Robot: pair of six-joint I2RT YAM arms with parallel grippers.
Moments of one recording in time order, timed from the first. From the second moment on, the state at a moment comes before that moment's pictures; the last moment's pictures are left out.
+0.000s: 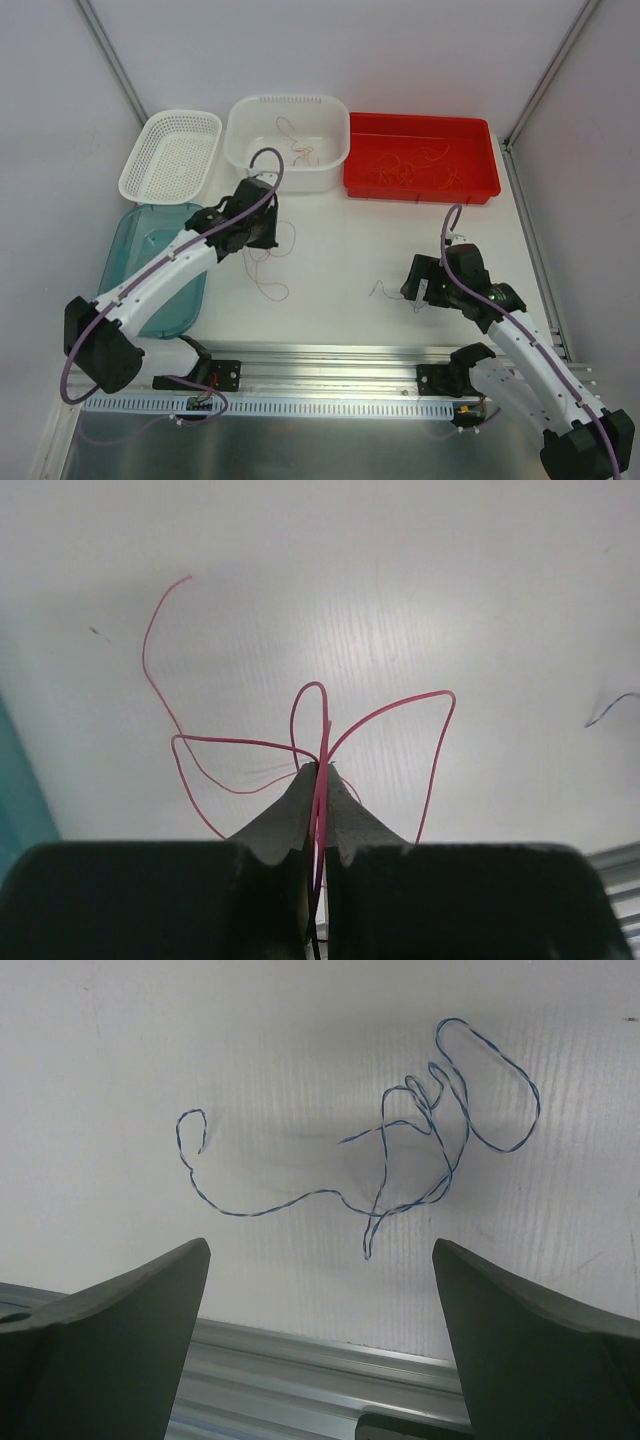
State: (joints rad) left arm -0.61 1.30 1.07 -0.69 -0.16 -0.40; right arm 0.39 0.74 0.56 -0.71 -0.01 0.50
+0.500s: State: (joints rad) left arm -0.28 1.18 1.80 -1.02 -0.21 -0.27; right arm 0.39 0.73 0.56 -0.73 -0.01 0.50
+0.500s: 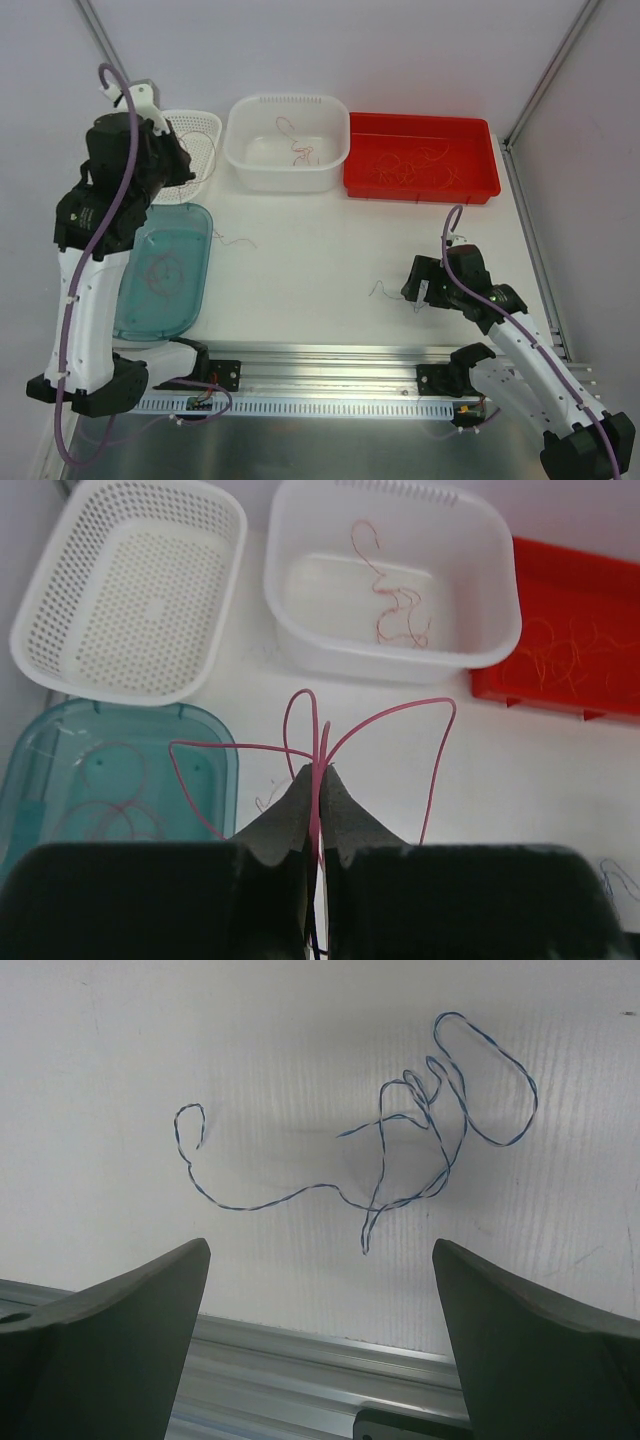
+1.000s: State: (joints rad) left arm 0.11 1.16 1.80 -1.06 -0.47 -0.19; right arm 0.39 0.73 0.56 -0.74 -0.01 0.50
